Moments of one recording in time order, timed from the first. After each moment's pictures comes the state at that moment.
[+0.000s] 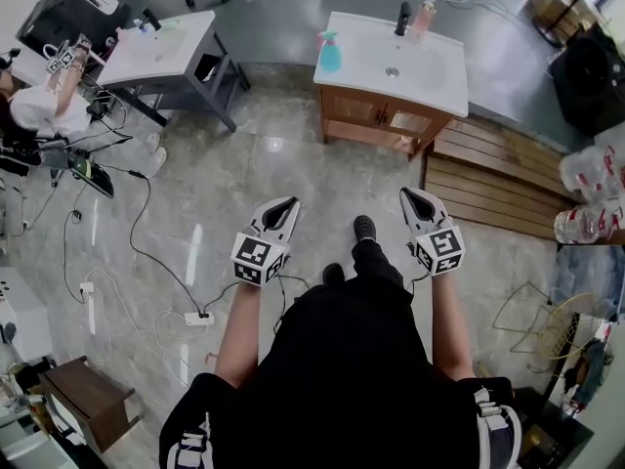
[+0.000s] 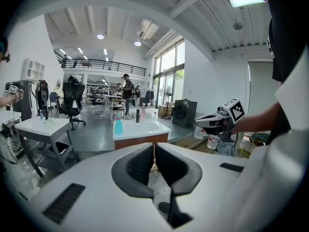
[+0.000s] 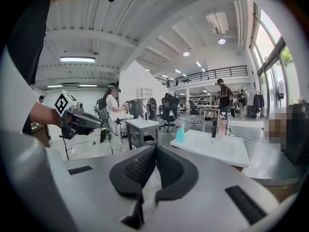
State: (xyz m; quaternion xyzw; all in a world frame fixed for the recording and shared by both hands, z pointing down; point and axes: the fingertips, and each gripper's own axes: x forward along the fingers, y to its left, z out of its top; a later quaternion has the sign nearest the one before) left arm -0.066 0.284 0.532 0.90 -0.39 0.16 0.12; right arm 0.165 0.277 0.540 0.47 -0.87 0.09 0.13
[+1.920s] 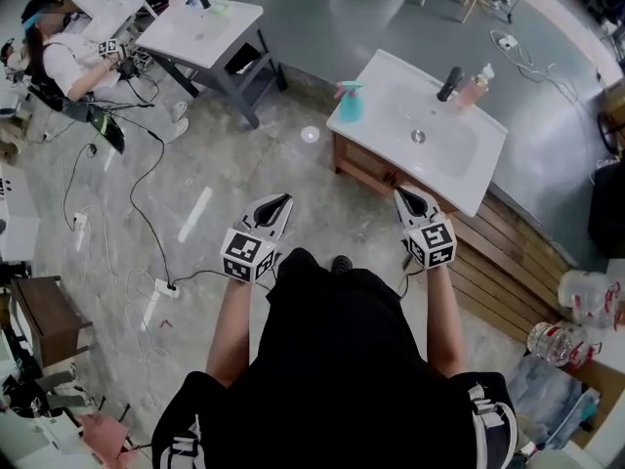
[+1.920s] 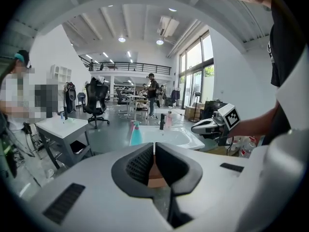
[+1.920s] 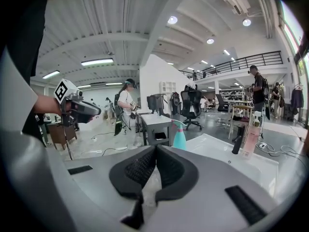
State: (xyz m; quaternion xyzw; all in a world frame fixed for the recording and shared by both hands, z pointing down) left arm 0.036 0.045 0.520 0.82 -0.53 0.16 0.14; right arm 0.250 -0.048 0.572 0.30 -0.94 0.08 0.17
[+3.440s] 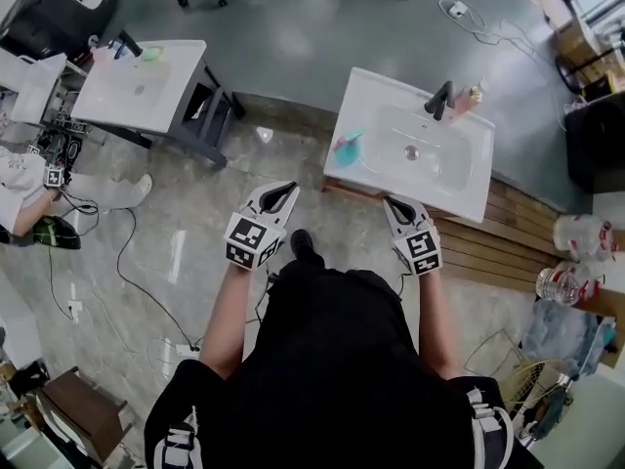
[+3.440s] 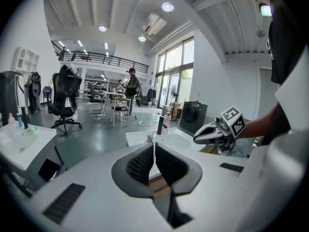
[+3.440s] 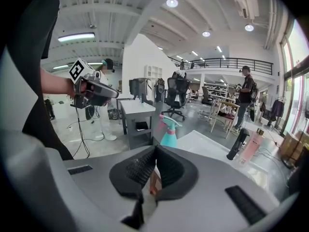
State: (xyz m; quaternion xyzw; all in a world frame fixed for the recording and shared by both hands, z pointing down) left arm -0.108 -0.228 0.536 0.91 -0.37 0.16 0.14; right arm 0.088 -0.207 0.595 0.41 -0.87 0.08 0.27
